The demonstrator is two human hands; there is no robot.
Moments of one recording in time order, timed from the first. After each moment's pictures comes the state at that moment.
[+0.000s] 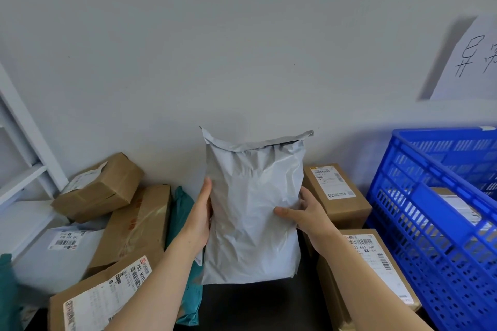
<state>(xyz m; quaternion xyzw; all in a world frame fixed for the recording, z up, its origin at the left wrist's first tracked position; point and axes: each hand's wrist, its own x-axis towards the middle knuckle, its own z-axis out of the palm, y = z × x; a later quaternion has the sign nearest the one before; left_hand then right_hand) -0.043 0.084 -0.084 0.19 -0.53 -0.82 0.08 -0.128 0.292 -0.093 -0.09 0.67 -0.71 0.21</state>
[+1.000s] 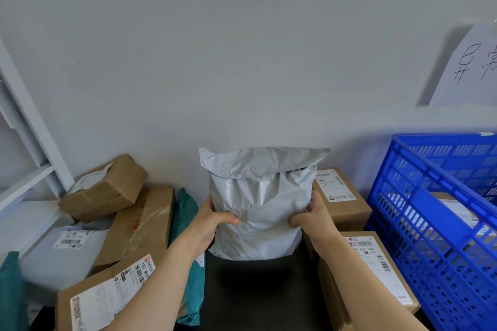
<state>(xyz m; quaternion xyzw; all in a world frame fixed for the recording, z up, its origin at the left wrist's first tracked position) -0.035 0.081 -0.092 0.12 -0.63 -0.77 0.04 -0.118 0.297 -0.091 -0.07 0.72 -0.67 0.16</state>
